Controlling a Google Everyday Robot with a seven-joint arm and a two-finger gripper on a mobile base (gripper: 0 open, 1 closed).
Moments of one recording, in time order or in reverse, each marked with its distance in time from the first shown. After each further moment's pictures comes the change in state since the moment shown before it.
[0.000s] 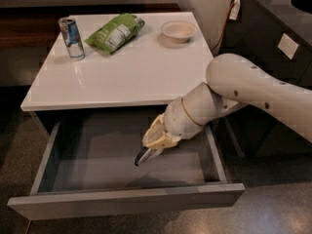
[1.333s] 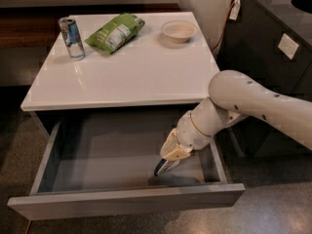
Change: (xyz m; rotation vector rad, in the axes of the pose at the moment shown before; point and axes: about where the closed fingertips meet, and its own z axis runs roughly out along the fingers) arm 0.079 0.006 0.012 -0.018 0.153 0.123
